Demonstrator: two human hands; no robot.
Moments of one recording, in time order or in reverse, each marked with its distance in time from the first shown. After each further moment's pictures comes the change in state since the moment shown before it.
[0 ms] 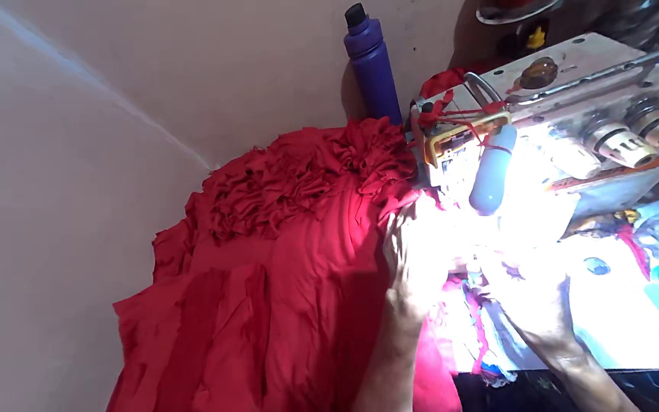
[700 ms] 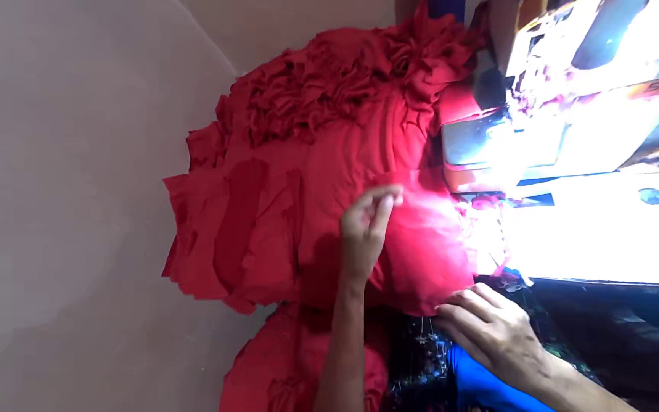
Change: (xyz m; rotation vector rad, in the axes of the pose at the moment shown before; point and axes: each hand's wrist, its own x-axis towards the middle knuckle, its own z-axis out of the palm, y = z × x) left_hand -0.120 -0.098 -0.054 -0.526 0.211 0.003; right_hand -0.144 -0.023 -0.001 -0.124 -0.513 -0.622
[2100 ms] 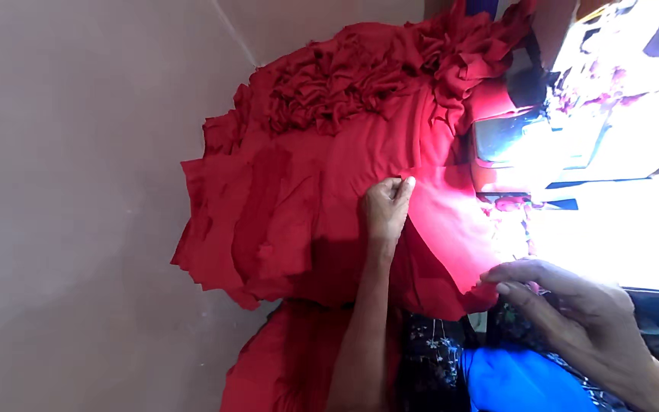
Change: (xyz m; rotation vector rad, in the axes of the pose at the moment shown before) left_hand 0.017 -0.005 0.008 0.112 0.106 -0.355; right_hand 0.048 -0.002 -0.045 0.472 0.066 0.167
